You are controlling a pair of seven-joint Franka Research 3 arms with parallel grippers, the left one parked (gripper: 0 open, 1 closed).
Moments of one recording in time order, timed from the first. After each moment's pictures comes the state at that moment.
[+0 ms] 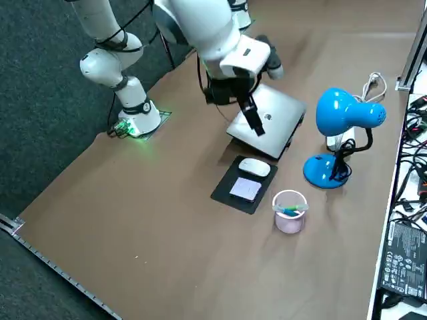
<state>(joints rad) -0.25 0.25 -0.07 -1.69 0.29 2.00 -1.04</state>
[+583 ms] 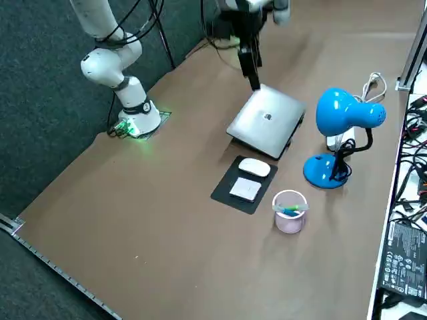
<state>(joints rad) -0.14 0.18 -0.06 -1.55 0.15 1.78 -0.54</state>
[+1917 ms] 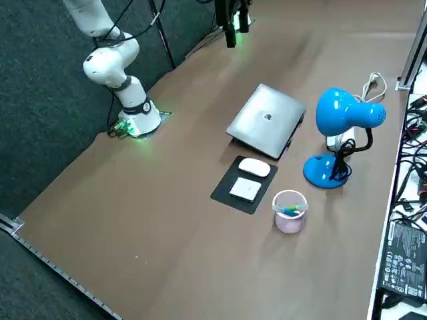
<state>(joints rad) 0.06 -0.03 -0.05 -1.65 -0.06 1.63 -0.02</state>
